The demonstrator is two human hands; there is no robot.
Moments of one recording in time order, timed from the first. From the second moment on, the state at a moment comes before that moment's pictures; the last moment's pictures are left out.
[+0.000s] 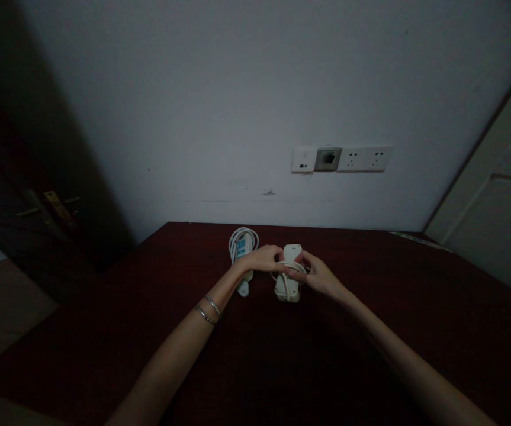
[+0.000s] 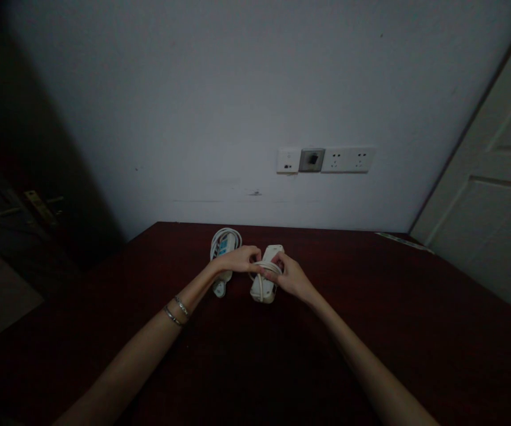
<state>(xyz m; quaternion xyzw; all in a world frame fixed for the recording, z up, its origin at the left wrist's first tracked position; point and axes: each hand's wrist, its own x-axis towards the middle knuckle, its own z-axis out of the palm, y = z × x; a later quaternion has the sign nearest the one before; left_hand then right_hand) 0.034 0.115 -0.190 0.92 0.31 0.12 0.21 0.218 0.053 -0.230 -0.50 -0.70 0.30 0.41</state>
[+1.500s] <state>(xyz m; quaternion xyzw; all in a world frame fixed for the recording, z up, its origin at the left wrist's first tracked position) 0.049 0.121 -0.201 0.49 0.43 0.34 0.67 0.234 0.045 -0.204 -0.44 -0.80 0.09 0.39</state>
